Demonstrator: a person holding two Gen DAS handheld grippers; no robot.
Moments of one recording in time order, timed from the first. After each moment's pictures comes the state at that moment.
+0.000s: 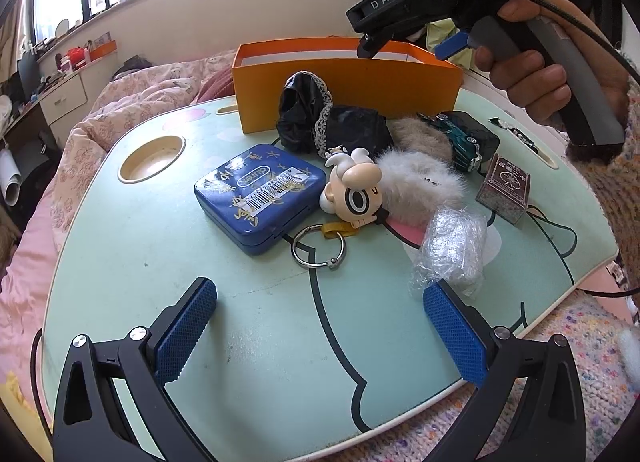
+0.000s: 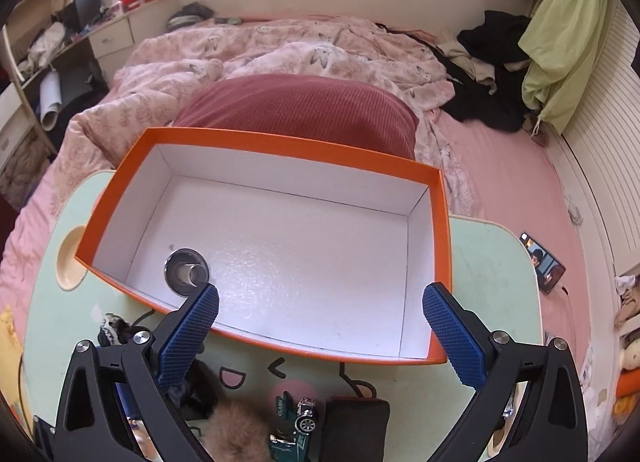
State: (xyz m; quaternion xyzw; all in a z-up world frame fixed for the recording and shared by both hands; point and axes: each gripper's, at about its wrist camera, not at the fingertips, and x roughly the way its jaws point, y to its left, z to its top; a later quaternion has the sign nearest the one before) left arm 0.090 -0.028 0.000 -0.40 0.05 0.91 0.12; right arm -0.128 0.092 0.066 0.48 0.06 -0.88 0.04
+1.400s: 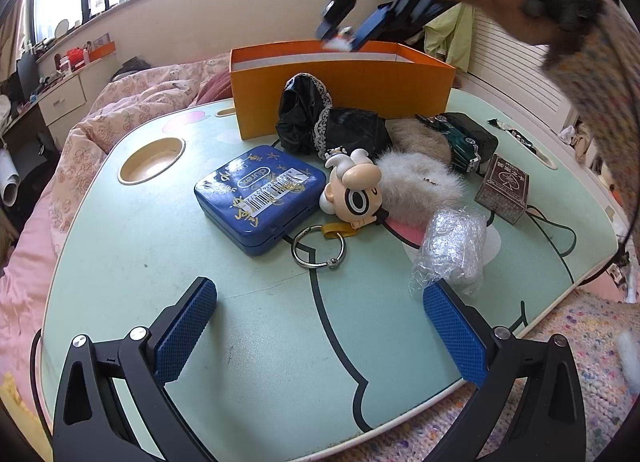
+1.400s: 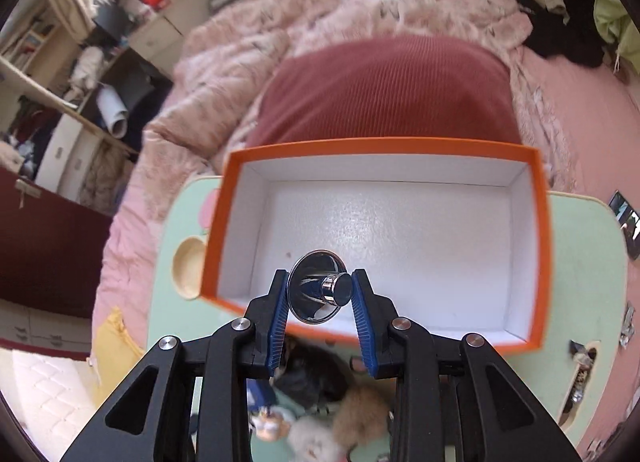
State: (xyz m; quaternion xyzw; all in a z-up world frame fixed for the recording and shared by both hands) left arm 0.090 -0.029 0.001 -0.39 0.04 0.91 0.12; right arm -0.154 0.073 0.106 0.57 -0.08 -0.80 0.19
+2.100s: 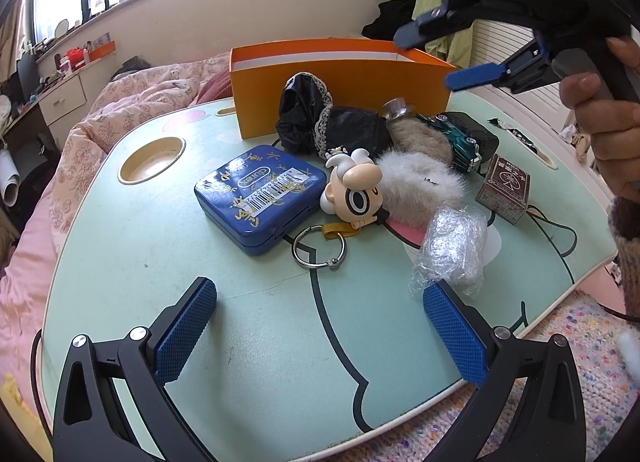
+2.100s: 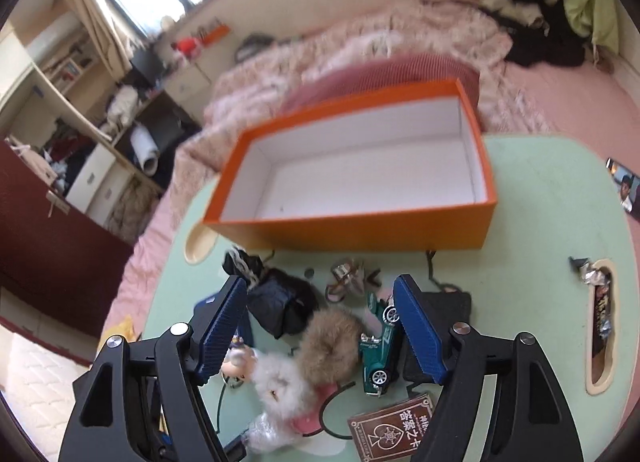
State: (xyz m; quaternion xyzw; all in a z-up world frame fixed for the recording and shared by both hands) left arm 0.092 -0.031 0.001 -0.40 0.04 0.91 0.12; right arm -0.055 0.119 0.077 0.46 -0.13 -0.85 0.21
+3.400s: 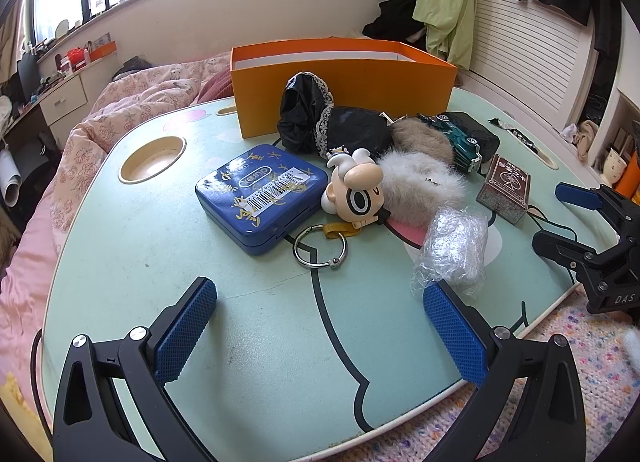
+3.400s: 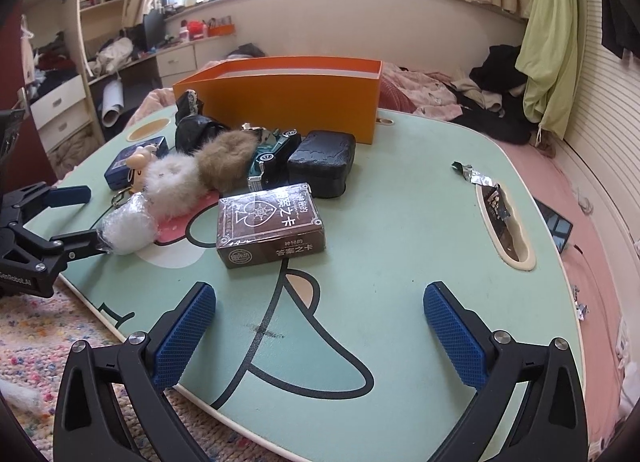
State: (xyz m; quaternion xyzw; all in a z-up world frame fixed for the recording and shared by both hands) left arm 0.092 -0.032 0.001 -0.40 0.05 0.91 0.12; right arm 0.081 0.160 -0.010 0.36 0.06 -0.92 0.13
